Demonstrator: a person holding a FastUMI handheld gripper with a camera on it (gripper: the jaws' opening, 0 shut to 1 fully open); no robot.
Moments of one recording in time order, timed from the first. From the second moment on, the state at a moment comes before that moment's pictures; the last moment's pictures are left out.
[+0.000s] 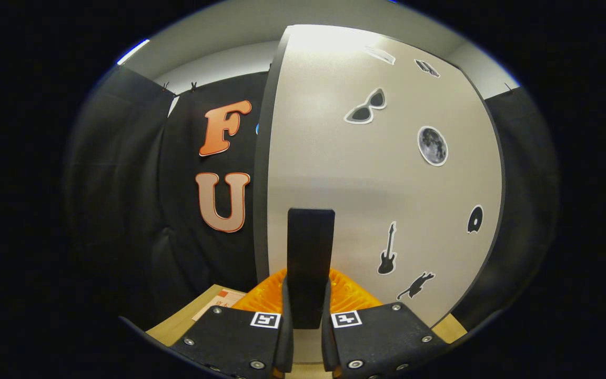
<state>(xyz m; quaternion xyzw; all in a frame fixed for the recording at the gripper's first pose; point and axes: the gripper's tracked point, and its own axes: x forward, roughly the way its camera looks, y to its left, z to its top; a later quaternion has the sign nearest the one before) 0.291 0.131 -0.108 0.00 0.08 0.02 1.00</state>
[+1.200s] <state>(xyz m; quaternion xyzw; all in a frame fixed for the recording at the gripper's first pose) 0.132 0.040 -0.090 -0.02 0.09 -0.06 0.99</state>
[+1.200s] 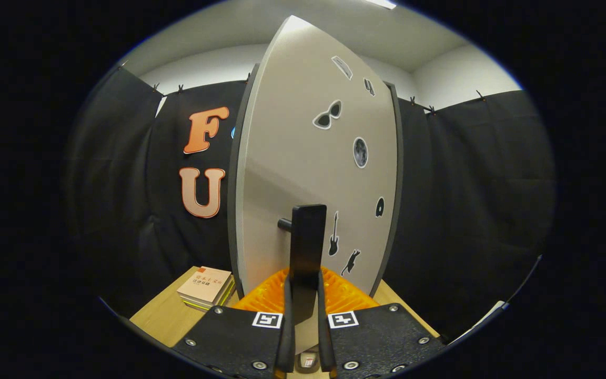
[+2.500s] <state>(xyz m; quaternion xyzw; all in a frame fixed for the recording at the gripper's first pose) 0.042 -0.132 -0.081 0.00 0.06 -0.08 0.99</state>
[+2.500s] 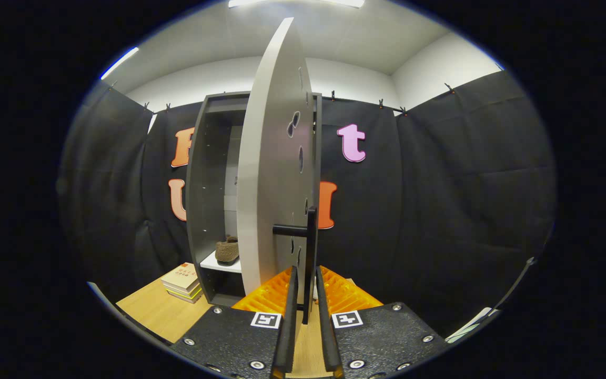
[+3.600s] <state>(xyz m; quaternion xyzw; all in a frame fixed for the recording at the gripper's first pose) 0.007 0.010 -0.104 -0.04 0.12 -0.18 0.98</state>
